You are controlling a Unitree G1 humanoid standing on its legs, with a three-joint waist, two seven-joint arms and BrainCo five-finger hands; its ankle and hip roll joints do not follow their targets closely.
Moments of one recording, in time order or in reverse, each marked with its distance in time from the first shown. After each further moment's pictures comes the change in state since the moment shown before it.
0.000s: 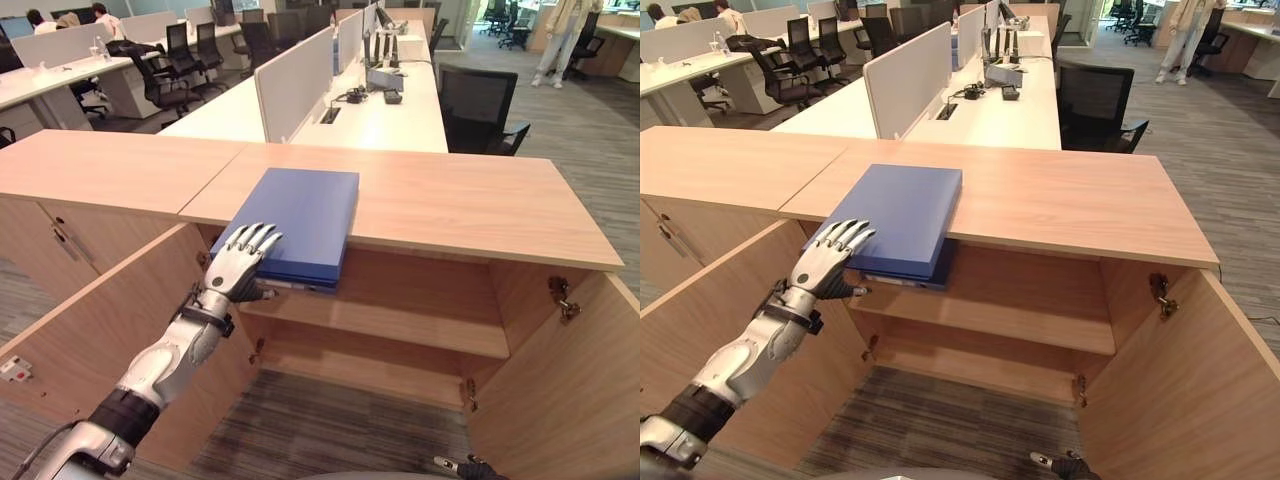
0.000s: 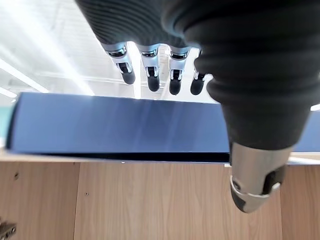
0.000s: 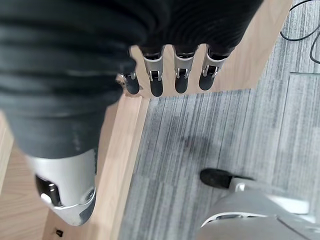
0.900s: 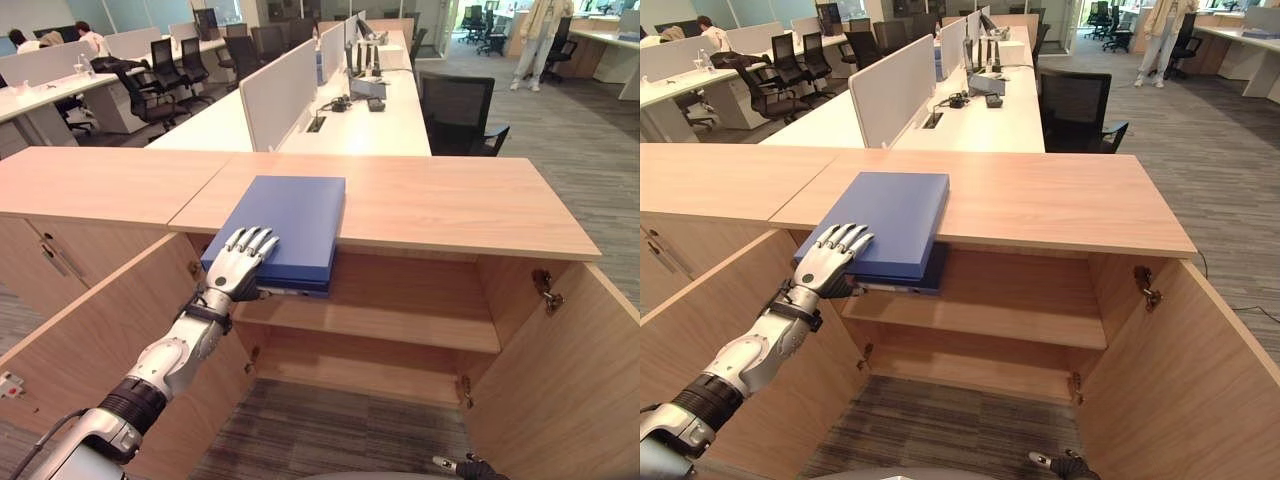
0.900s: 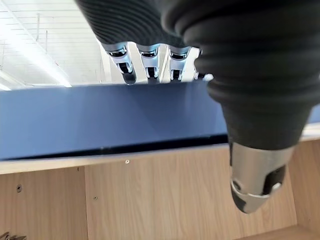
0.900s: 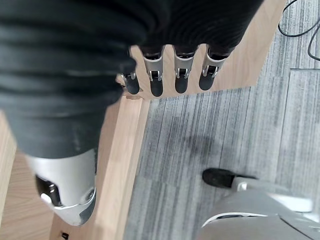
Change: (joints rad) left arm -0.067 -0.028 -0.074 0.128 0.065 0.060 0.040; right arm -0.001 -0.003 0.004 0.001 0.001 0.001 -0.006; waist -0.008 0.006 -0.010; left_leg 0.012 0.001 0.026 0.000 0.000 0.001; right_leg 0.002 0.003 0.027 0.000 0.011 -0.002
